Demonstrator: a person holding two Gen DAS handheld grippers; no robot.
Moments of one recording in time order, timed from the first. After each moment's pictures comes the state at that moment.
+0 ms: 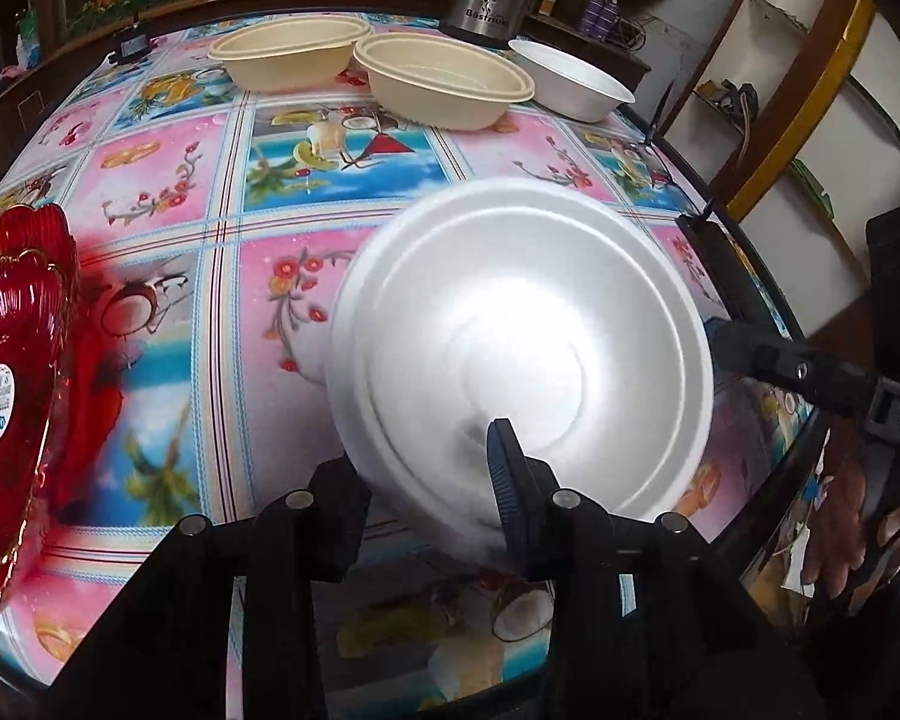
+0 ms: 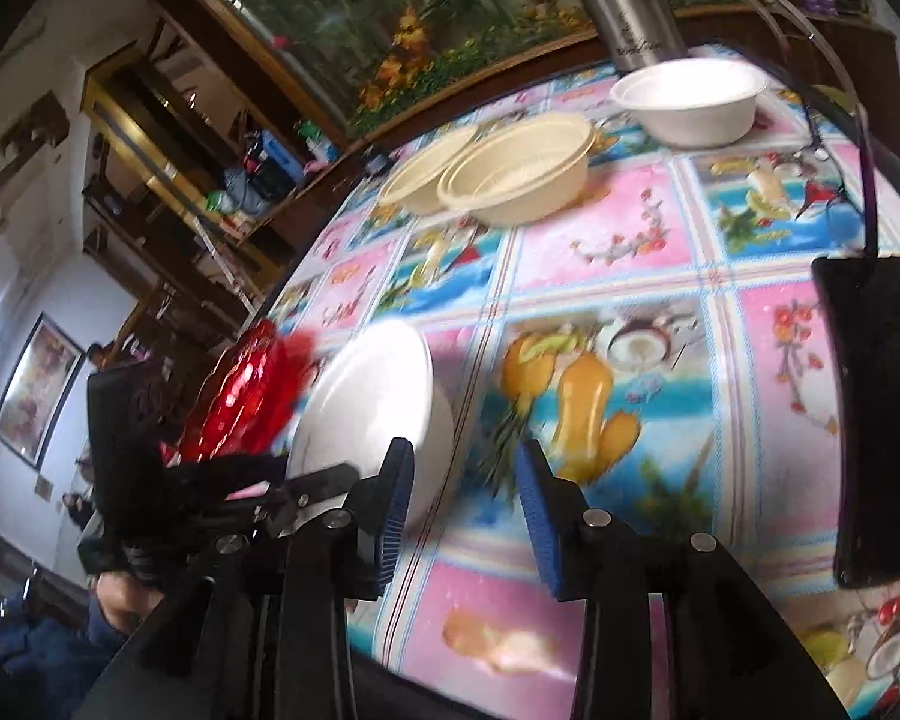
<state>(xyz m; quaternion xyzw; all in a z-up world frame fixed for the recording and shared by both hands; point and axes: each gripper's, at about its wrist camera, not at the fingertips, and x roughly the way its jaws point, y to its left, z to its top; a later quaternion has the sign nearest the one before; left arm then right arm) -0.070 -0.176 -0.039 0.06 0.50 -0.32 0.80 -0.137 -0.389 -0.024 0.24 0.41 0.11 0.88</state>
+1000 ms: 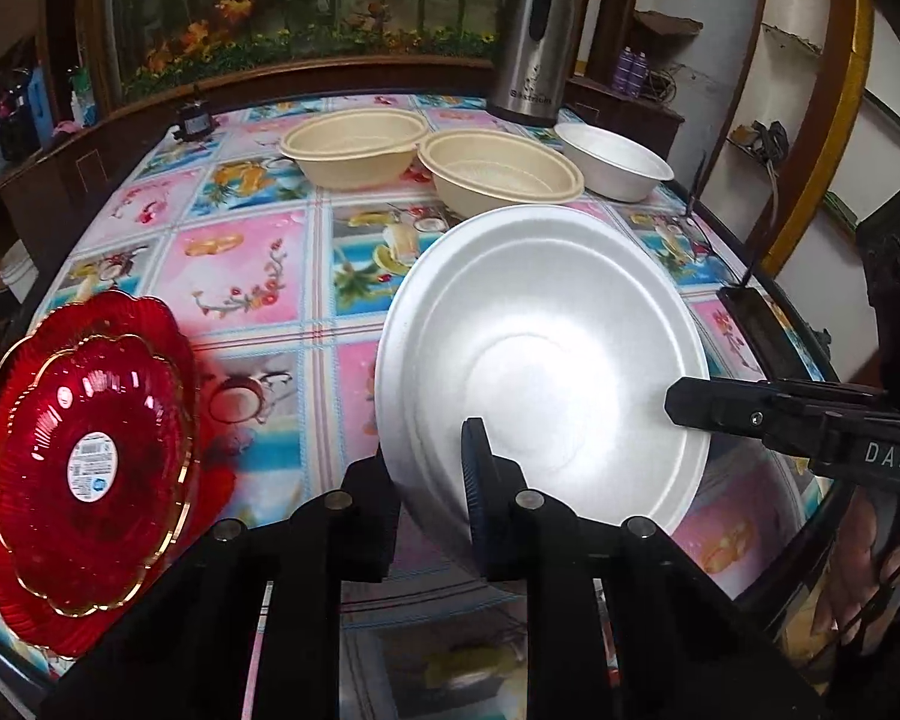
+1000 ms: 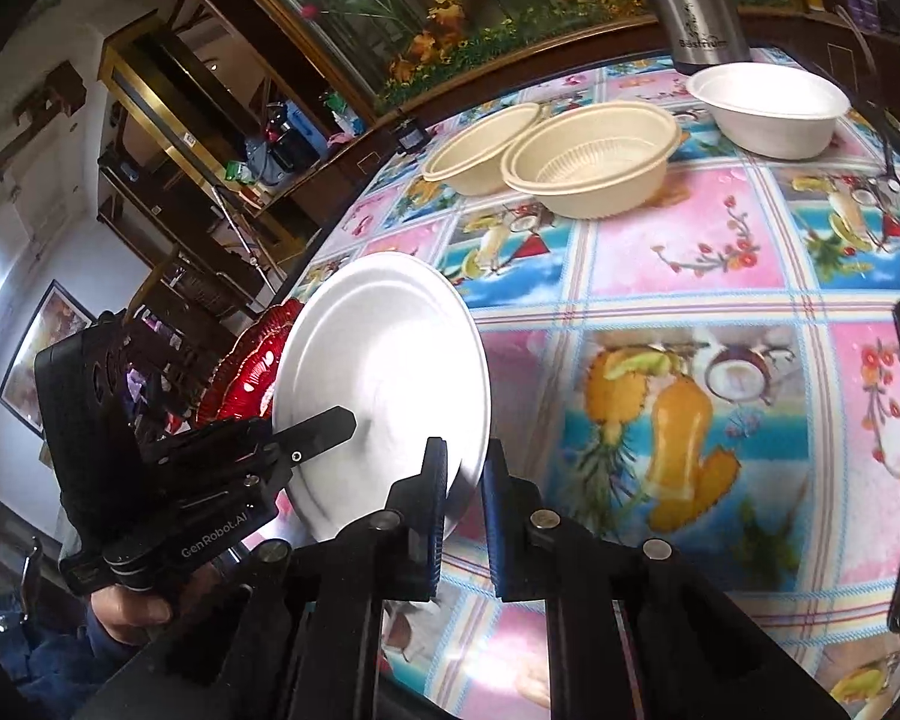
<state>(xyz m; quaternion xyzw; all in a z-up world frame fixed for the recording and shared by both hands) -0.059 -0.157 -0.006 0.08 0.41 -0.26 0.87 -0.098 -0.349 -0.019 0.22 0.41 0.14 0.87</state>
